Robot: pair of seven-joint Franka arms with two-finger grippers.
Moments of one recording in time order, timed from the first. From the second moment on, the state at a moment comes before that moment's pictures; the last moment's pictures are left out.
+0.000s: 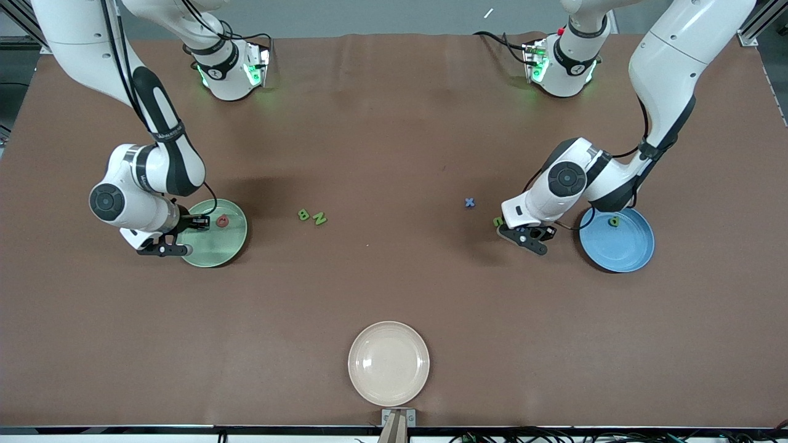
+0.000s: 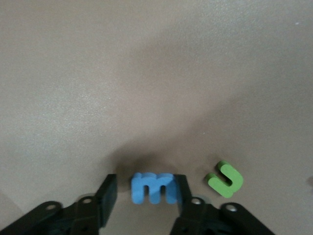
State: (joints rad) left arm 0.27 0.55 -0.61 -2.15 0.55 2.51 -0.19; right arm 0.20 0.42 -0.24 -2.20 0.11 2.39 -0.10
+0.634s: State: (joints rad) left arm 0.27 0.55 -0.61 -2.15 0.55 2.51 -0.23; right arm 0.26 0.37 -0.22 -2.04 0.12 2.12 0.06
